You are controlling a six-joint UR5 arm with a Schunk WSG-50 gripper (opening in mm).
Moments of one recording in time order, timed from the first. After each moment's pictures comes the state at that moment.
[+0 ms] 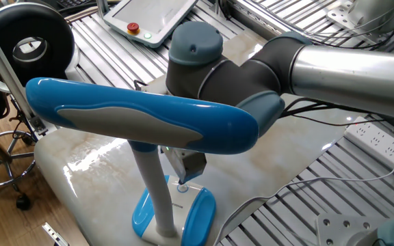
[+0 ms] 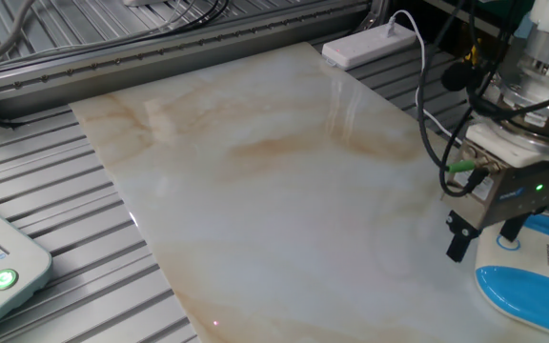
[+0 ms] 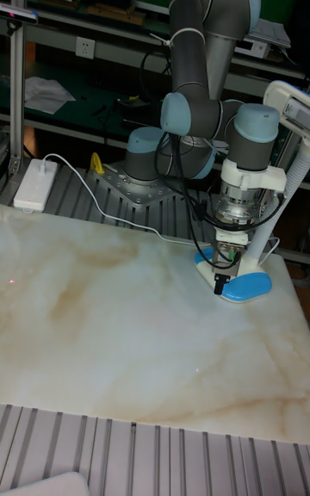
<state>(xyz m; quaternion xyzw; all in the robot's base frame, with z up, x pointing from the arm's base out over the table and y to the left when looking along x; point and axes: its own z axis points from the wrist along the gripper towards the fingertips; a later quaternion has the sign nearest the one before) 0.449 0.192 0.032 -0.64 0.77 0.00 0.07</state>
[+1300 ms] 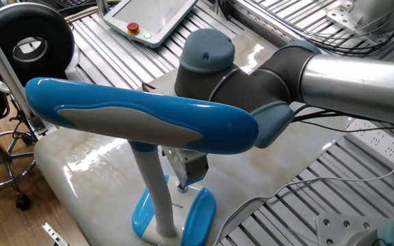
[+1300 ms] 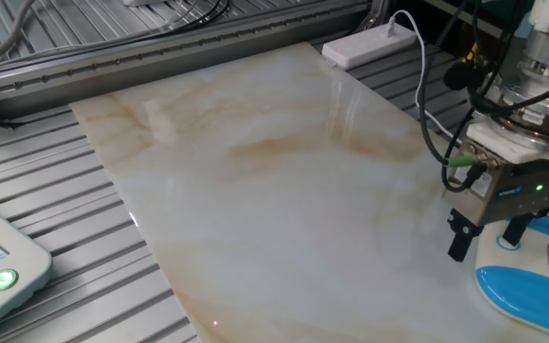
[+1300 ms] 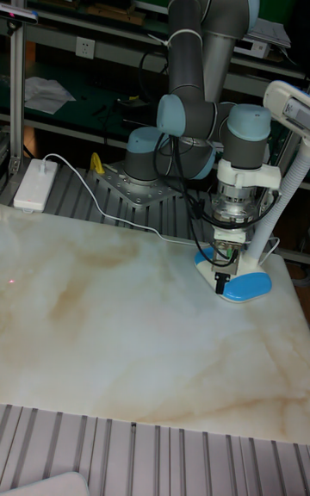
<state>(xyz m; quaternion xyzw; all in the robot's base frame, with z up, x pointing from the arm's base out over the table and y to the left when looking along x) 0.443 0.201 0.027 -0.63 0.77 0.01 0.10</state>
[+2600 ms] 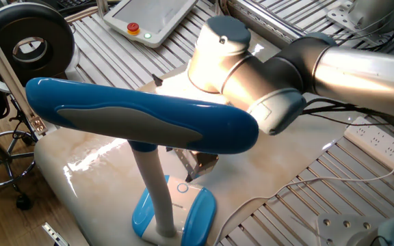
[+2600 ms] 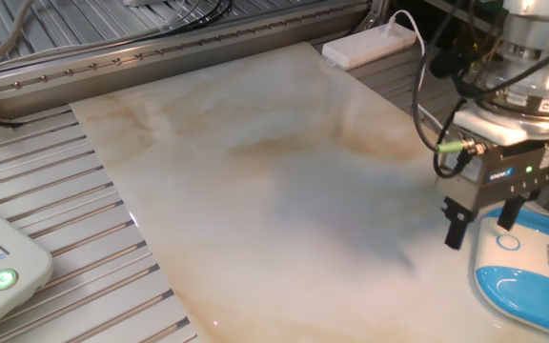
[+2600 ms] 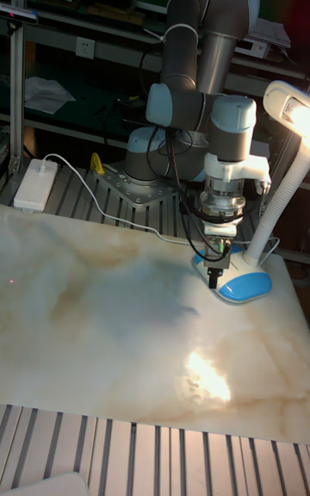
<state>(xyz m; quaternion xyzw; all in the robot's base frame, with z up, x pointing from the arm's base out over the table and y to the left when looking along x) 0.443 0.173 0.043 -0.65 0.76 0.03 0.10</state>
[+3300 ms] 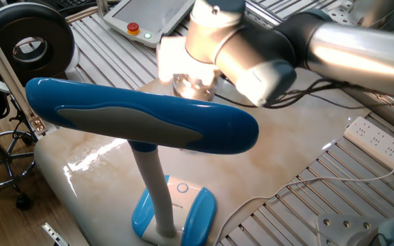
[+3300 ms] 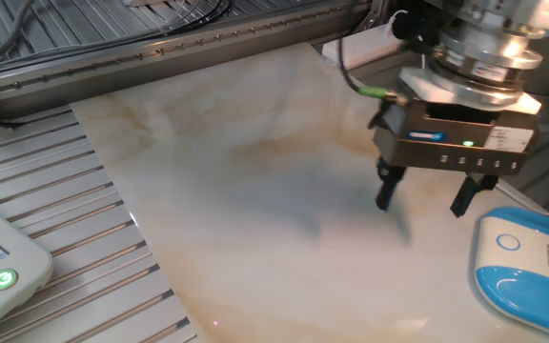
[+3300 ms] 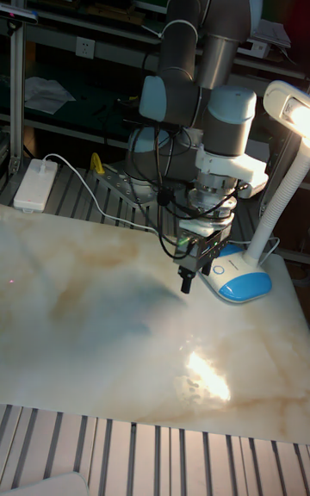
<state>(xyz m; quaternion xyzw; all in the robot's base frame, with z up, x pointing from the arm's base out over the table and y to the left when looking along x) 0.504 0.125 0.067 -0.44 0.89 -0.01 0.10</state>
